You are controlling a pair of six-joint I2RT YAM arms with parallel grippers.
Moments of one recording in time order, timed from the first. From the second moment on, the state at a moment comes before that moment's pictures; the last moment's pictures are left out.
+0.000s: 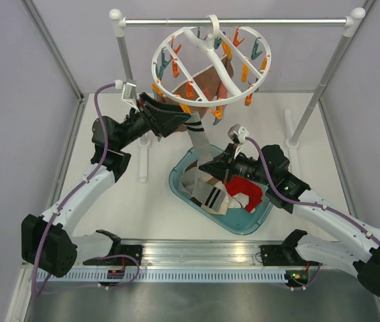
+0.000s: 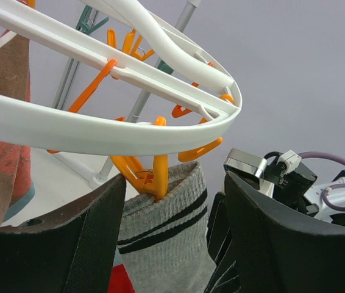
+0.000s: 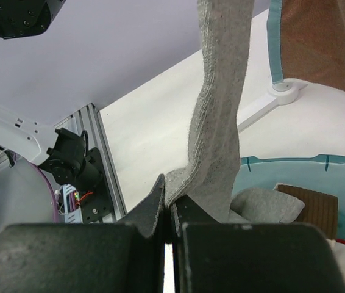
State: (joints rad) left arm -0.39 1.22 0.97 0.71 0.67 -0.82; right arm 0.72 1.00 0.74 0.22 -0.46 0.35
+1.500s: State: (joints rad) left arm -0.43 1.24 1.01 0.63 0.52 -0.73; right arm 0.72 0.96 0.73 0.20 -0.47 0.35
